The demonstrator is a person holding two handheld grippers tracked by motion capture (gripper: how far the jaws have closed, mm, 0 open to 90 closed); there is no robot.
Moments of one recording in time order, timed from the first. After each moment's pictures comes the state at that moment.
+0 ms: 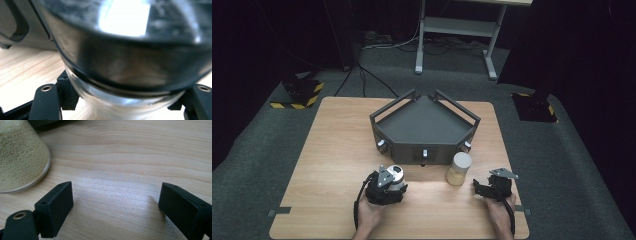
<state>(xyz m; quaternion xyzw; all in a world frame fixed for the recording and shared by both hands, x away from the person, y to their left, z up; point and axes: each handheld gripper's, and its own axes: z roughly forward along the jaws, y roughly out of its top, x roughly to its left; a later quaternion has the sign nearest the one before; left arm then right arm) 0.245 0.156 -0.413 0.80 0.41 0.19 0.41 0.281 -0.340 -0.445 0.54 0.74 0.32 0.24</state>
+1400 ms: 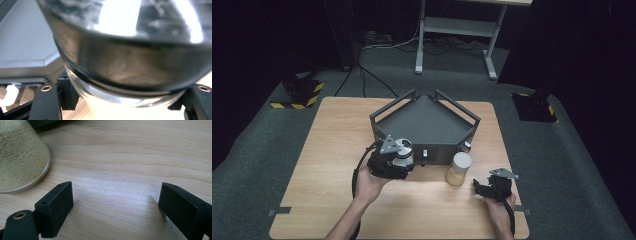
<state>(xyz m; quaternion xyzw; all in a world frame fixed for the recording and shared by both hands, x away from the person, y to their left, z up) 0.284 0.150 -0.339 0.74 0.43 0.13 0.51 0.281 -0.340 -0.445 0.54 0.74 0.32 0.24</state>
